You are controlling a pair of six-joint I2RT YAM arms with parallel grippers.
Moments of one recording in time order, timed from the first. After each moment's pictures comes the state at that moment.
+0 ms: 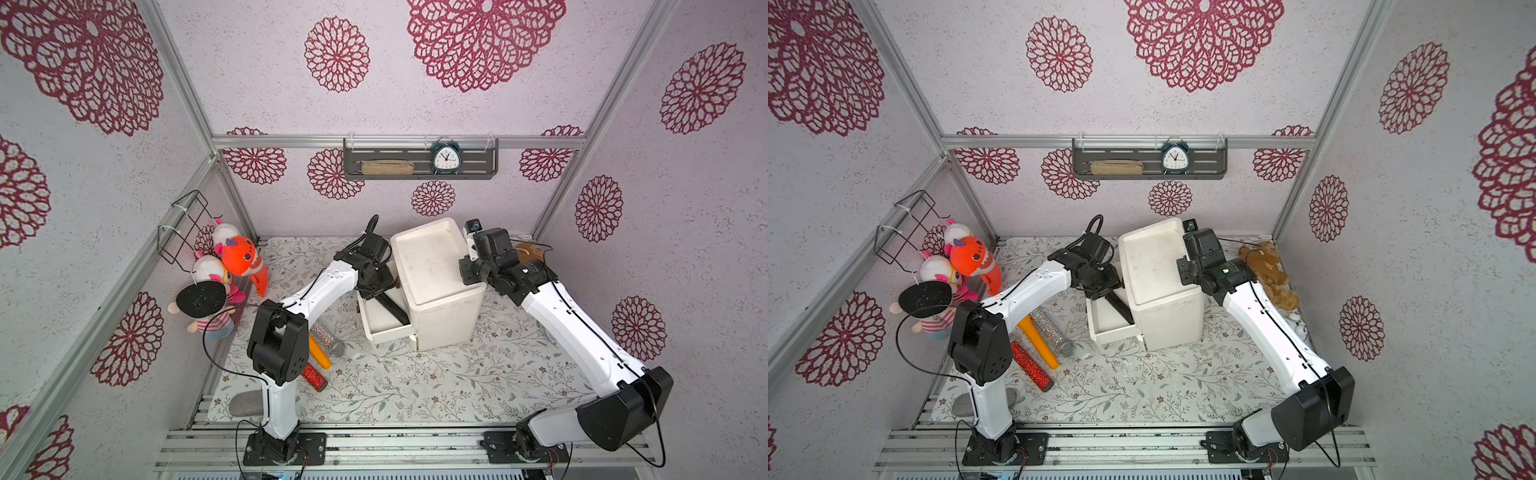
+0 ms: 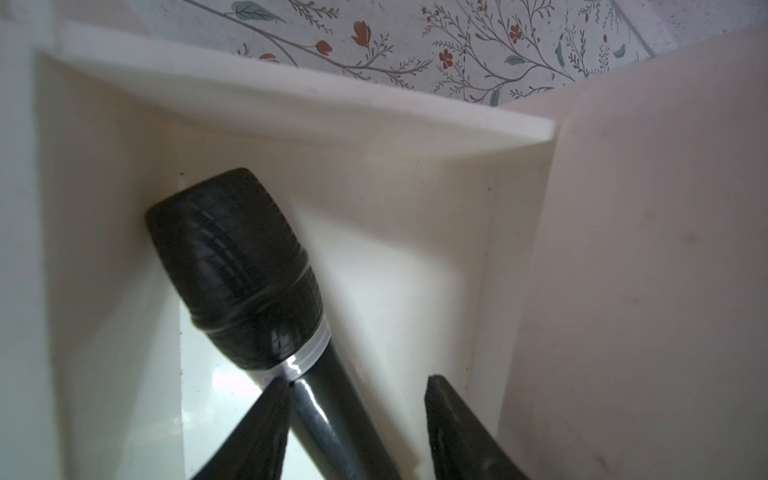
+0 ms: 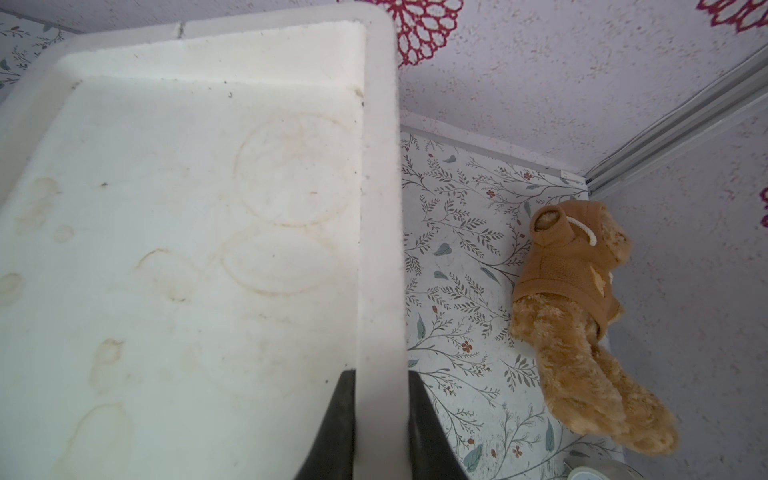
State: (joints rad) left arm -0.52 1.94 1.67 -0.81 0.11 -0.88; right arm 0.48 1.42 1.49 -0.78 0.31 0.06
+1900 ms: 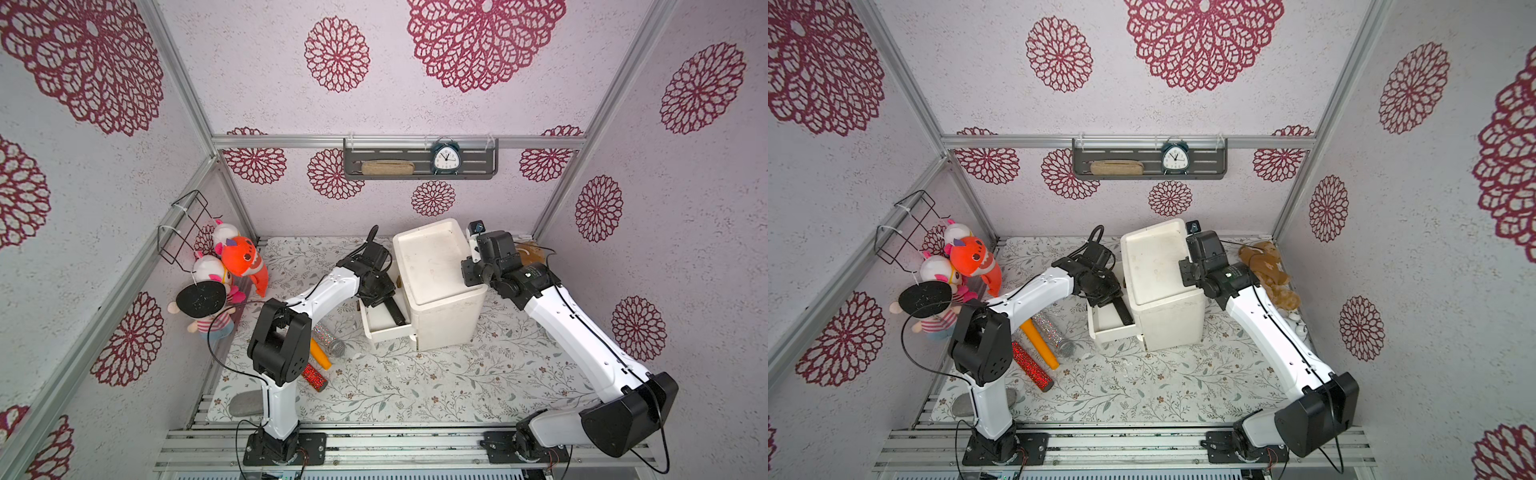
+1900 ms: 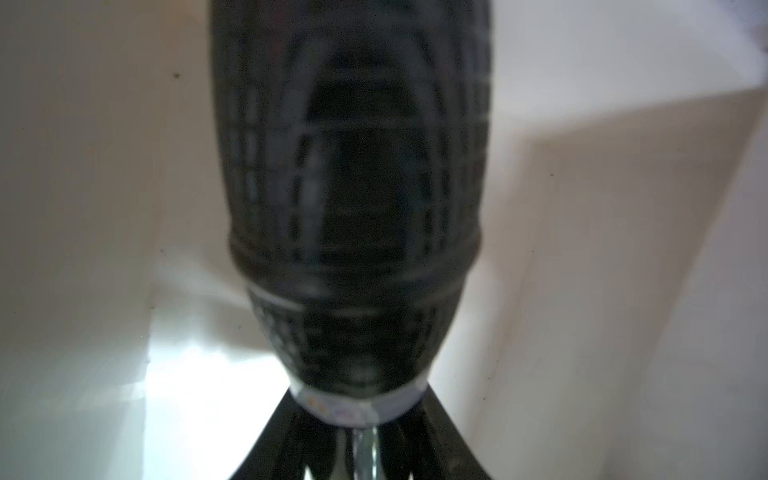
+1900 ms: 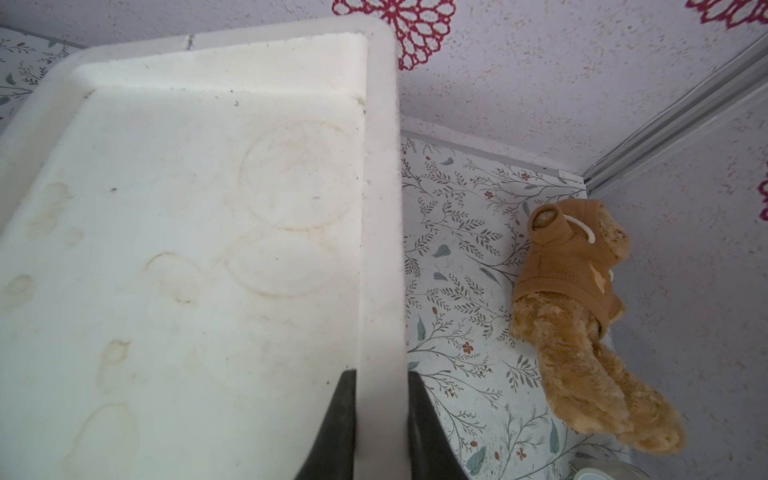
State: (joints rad) left arm -0.53 1.92 1.57 -0.72 0.14 -0.96; right arm 0.48 1.38 1.44 -0.74 0.31 0.07
